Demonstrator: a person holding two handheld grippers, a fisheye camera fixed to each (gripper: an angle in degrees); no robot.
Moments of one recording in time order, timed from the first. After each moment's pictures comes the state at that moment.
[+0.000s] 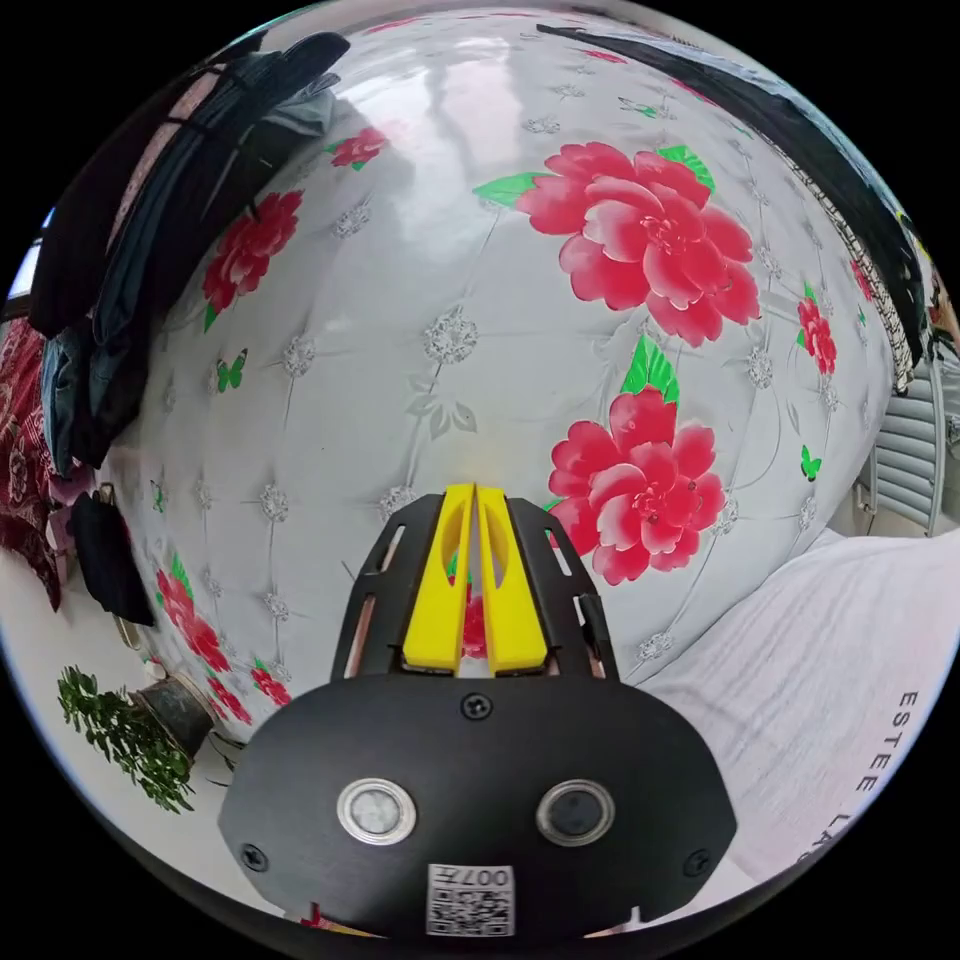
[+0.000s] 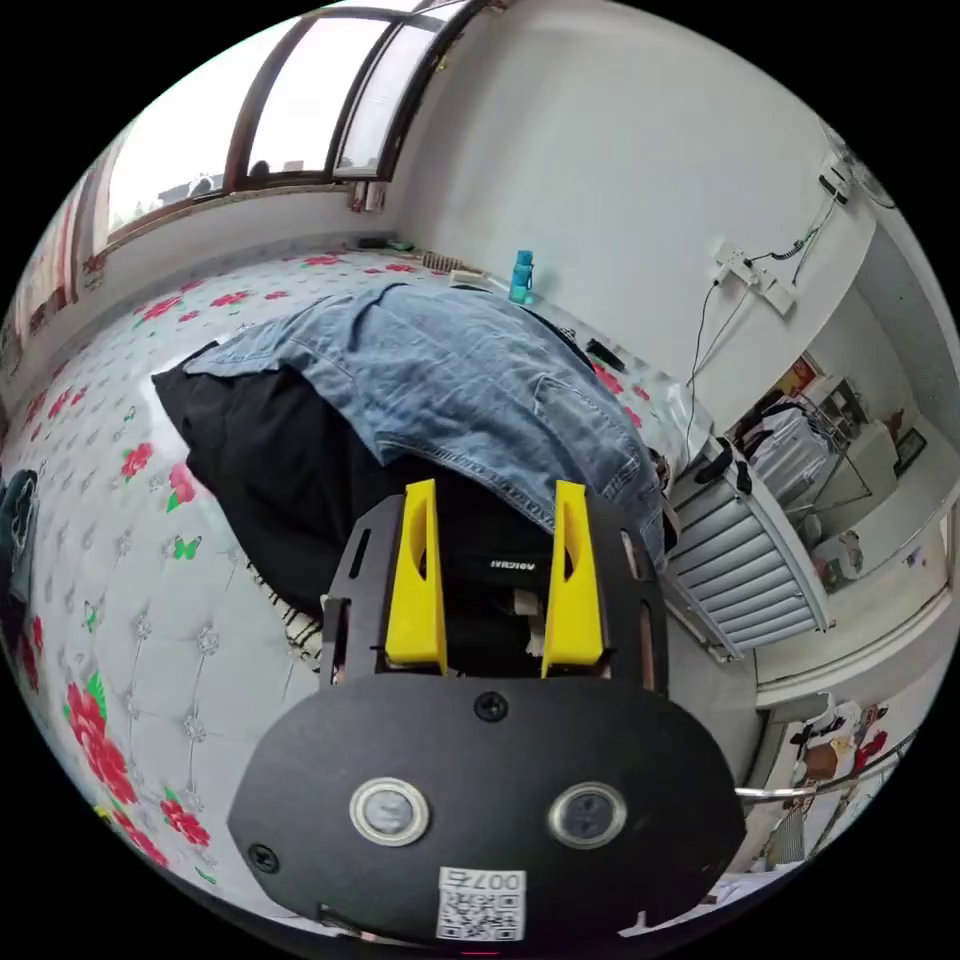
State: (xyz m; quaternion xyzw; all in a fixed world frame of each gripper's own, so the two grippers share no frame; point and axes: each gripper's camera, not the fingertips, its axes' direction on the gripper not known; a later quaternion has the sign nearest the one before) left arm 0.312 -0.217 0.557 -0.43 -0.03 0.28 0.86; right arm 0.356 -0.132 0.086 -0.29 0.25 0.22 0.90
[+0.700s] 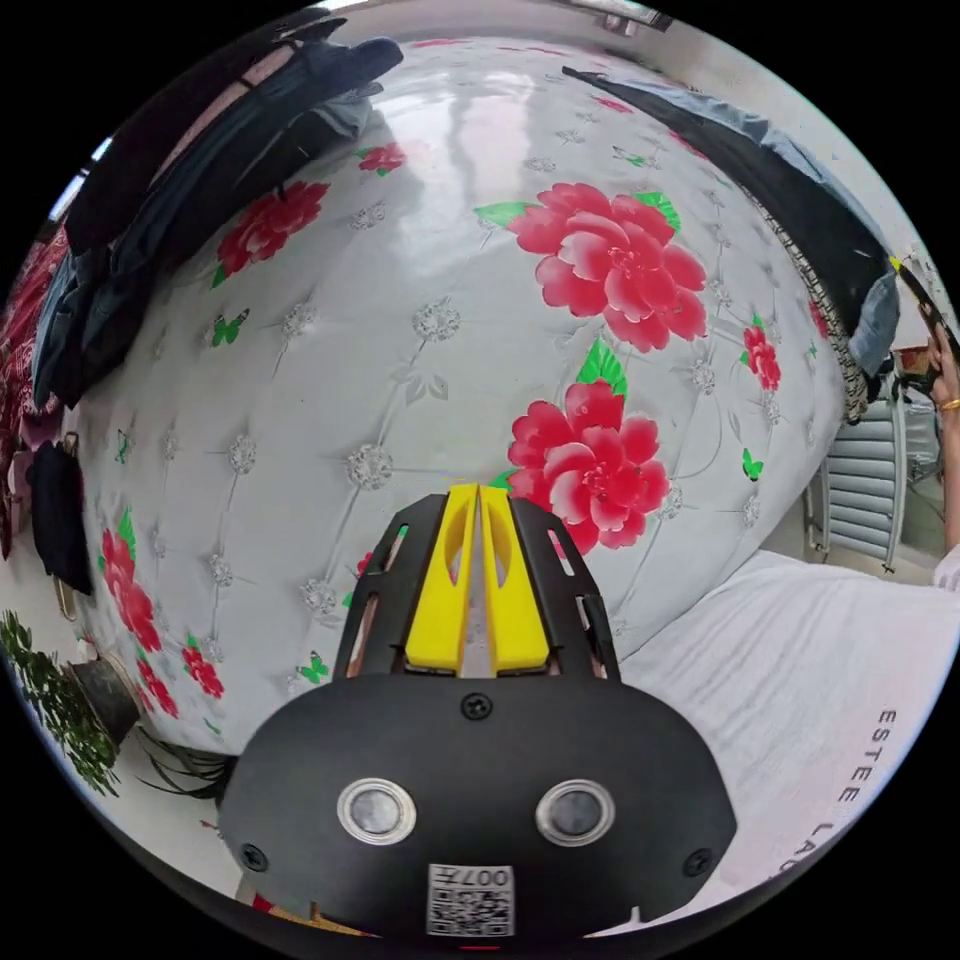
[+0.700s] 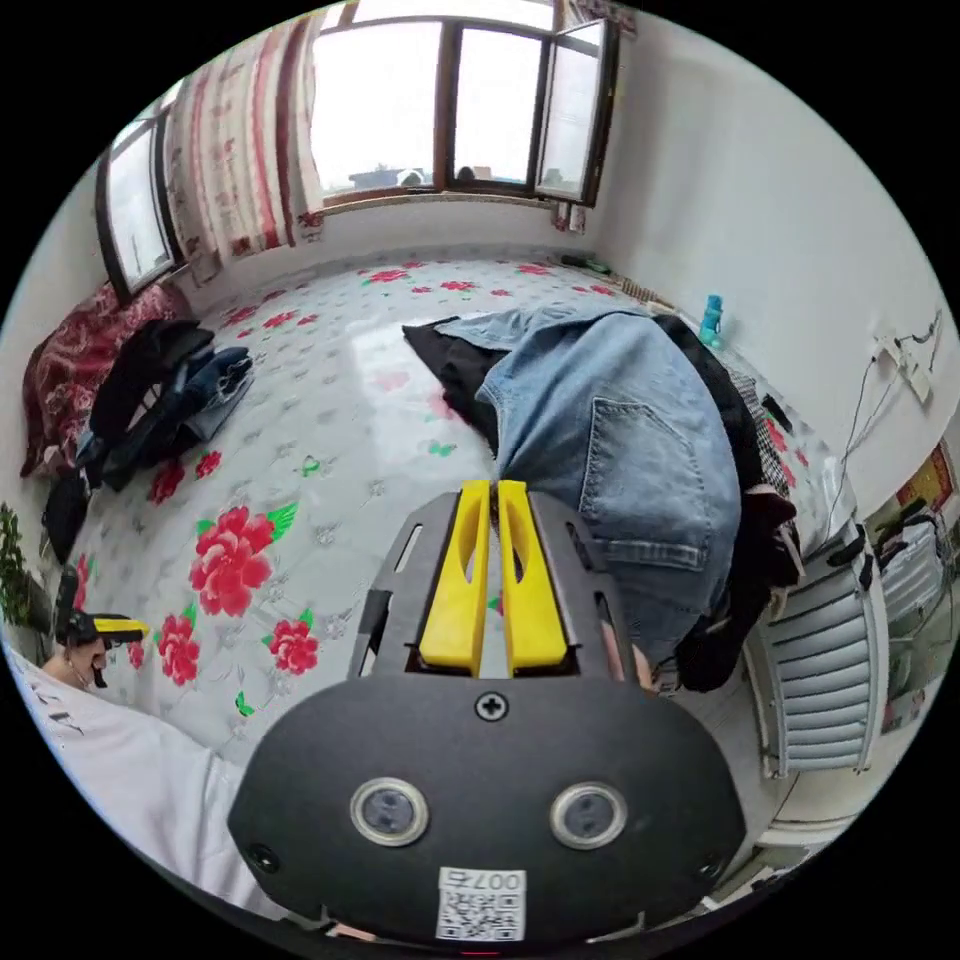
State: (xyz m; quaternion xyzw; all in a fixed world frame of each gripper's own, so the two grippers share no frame) left arm 0.271 -0.190 0.504 -0.39 0.05 0.19 0.90; right arm 0.206 -0.147 -0.013 -0.23 -0.03 0.09 0.97
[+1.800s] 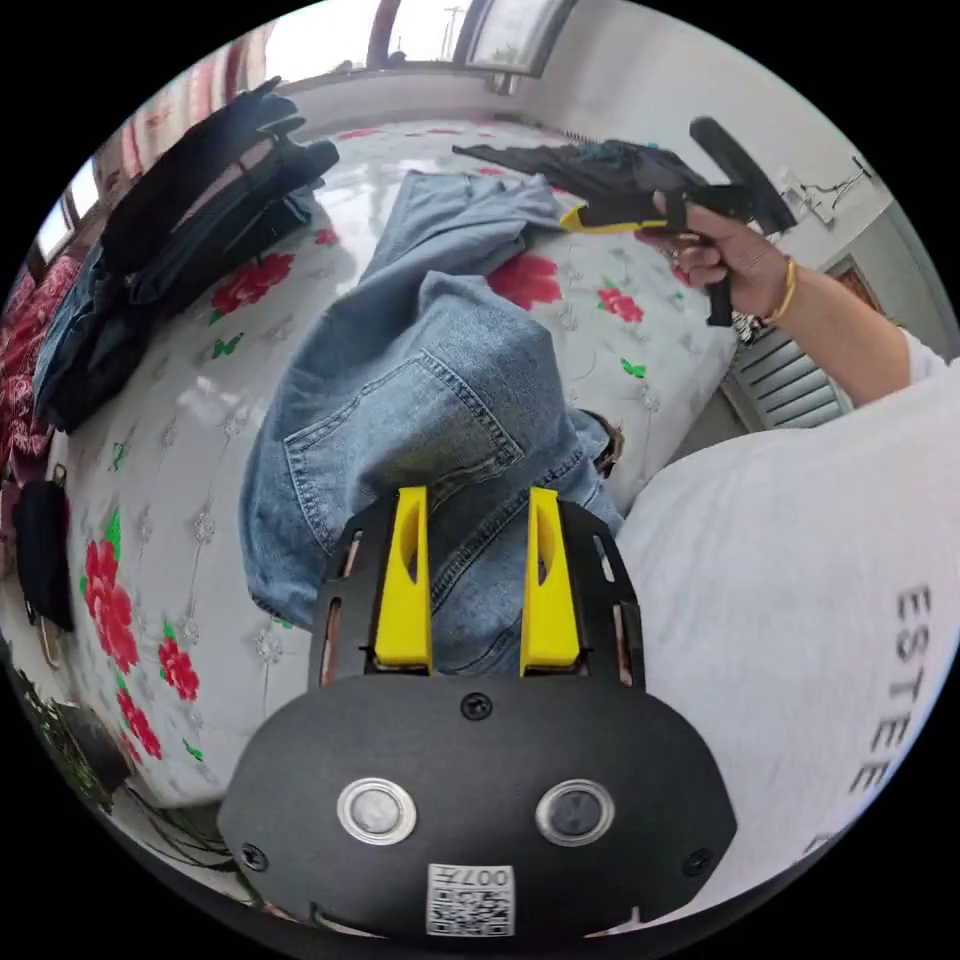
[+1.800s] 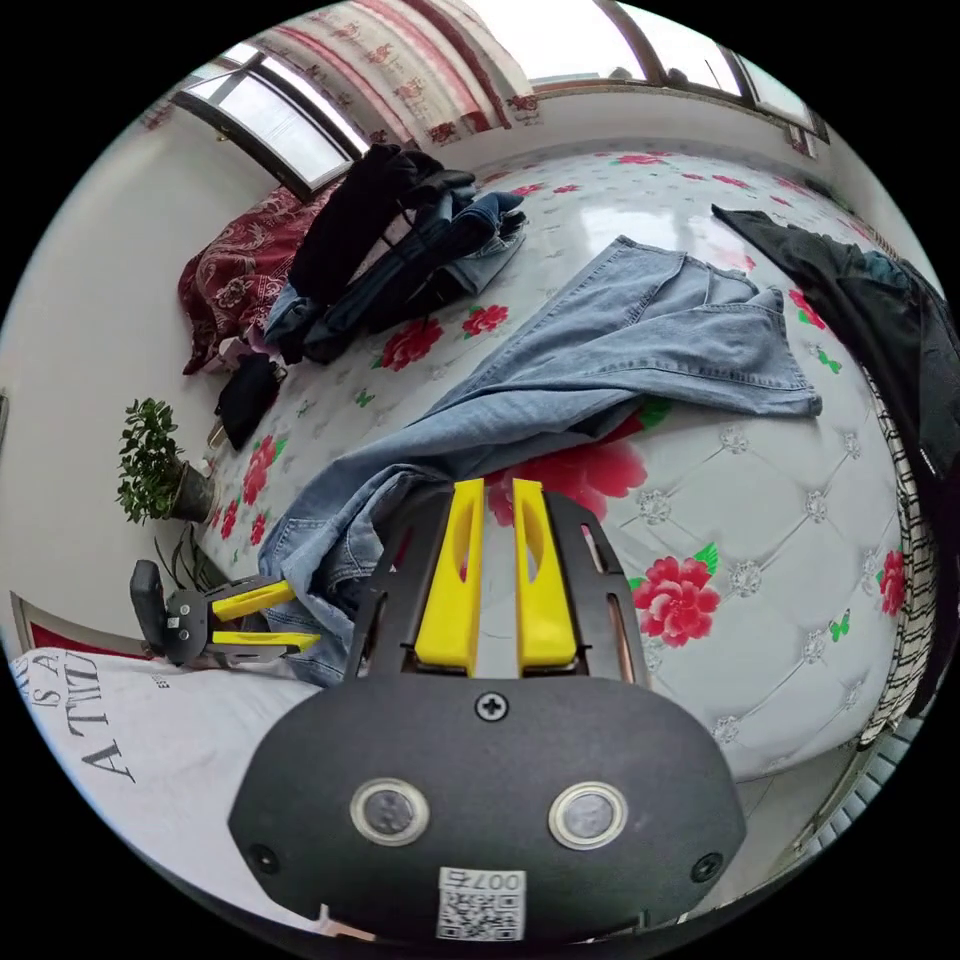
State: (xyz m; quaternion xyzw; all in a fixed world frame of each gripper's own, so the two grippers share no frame) left arm 0.206 -0.046 0.405 -0.31 0.13 0.27 0.90; right arm 0.027 -0.130 0.079 -0.32 -0.32 0.09 0.88
